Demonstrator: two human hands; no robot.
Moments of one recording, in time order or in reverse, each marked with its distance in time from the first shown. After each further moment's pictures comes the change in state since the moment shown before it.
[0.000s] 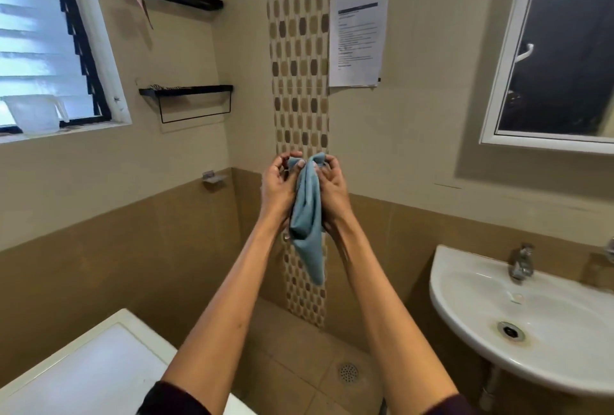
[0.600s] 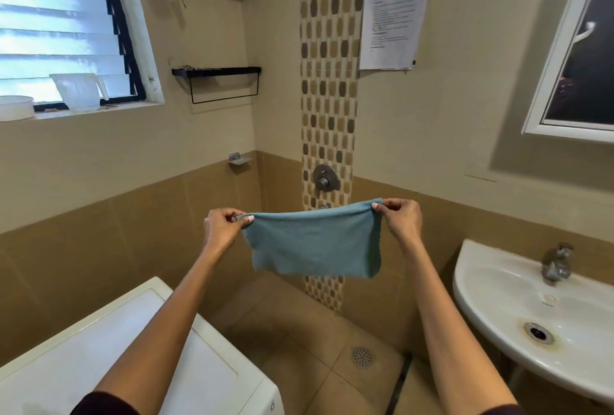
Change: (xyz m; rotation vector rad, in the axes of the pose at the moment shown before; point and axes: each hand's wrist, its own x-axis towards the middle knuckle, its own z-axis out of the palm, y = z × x) left_hand -0.039 -0.067 -0.158 0.819 0.269 -0.284; right_hand -0.007 0.031 -0.112 -0.881 0.435 0.189
